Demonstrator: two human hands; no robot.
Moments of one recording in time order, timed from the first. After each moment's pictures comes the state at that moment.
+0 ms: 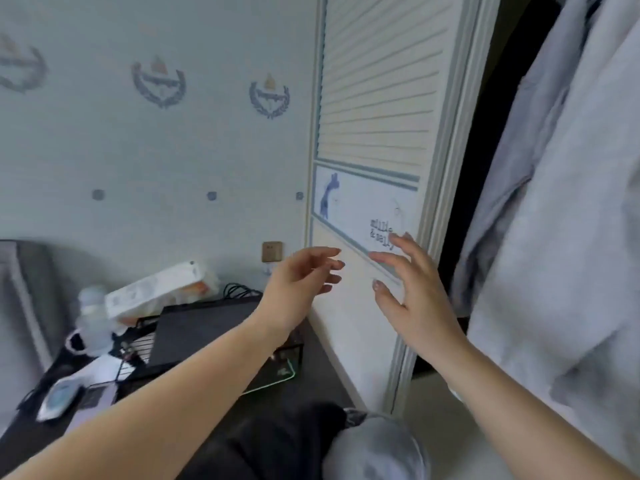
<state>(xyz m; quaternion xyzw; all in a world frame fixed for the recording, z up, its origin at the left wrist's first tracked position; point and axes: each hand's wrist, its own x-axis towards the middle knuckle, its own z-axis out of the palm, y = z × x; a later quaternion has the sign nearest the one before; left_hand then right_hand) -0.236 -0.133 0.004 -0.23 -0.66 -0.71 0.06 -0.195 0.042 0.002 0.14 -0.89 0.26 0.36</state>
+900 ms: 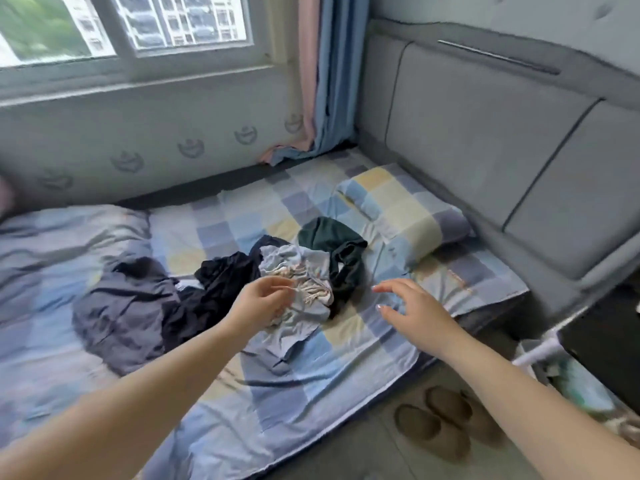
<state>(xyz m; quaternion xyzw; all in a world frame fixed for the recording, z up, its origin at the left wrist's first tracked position) 0.327 -0.785 -0.251 0.53 -0.57 -0.57 0.27 0.073 -0.680 -0.226 0.63 -0.69 0.23 -0.26</state>
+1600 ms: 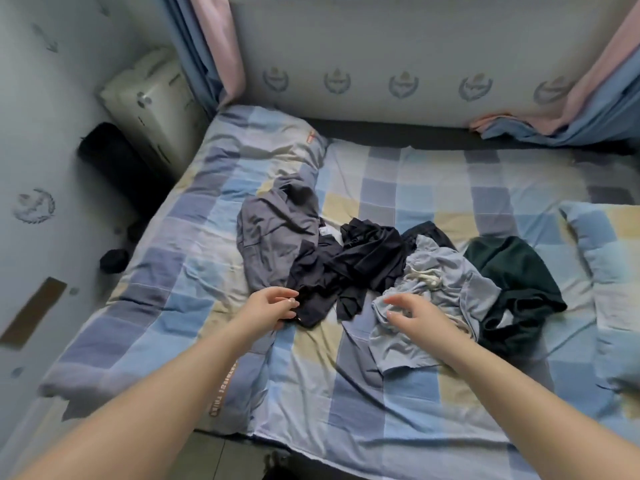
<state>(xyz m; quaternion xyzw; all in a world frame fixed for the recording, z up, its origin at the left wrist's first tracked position) 0.517 -0.838 -0.327 0.75 -0.28 -0.51 0.32 0.262 -0.929 -0.337 0.72 -0.52 0.03 -0.45</state>
